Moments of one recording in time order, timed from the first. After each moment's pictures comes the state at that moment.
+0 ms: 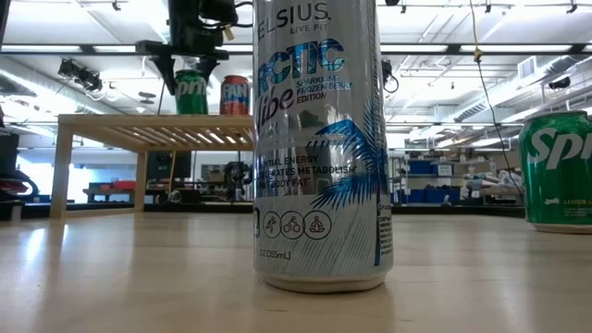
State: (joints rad) left arm 0.73 1.62 1.79 -1.45 -0.33 1.48; right arm 0.06 1.13 1.05 -0.06 -0.04 0.15
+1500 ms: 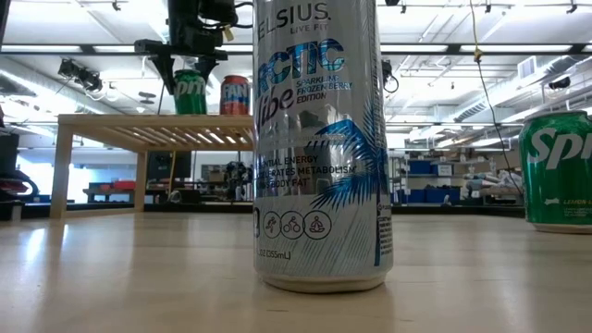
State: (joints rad) left arm 0.73 1.62 1.79 -1.46 -0.33 1.45; right arm 0.06 1.13 1.05 -0.06 -0.04 0.15
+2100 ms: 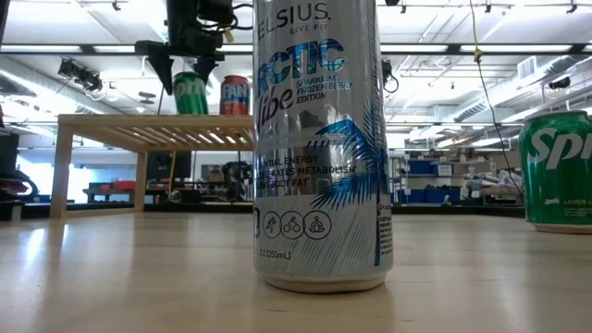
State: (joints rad) left arm 0.75 1.62 1.79 -1.45 -0.32 1.38; right arm 0.06 1.13 1.05 -0.06 -0.04 0.15
